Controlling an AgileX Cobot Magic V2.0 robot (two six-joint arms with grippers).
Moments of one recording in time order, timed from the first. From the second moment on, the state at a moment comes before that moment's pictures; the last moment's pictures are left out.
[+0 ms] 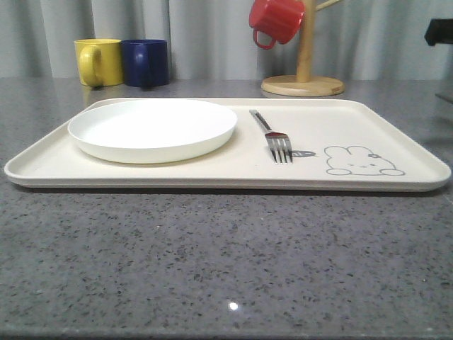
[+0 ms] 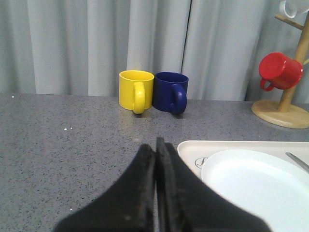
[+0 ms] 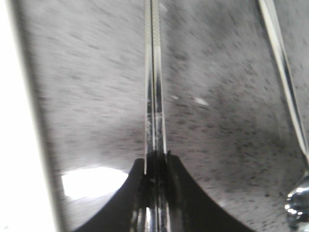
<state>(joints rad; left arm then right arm) -0.16 0.49 -0.41 -0.50 0.03 0.43 0.05 1.53 -1.21 -0.02 0.88 0.29</state>
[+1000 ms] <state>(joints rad) -0.16 0.49 -0.41 -0.50 0.03 0.43 0.38 1.70 -1.29 0.09 0.73 0.40</state>
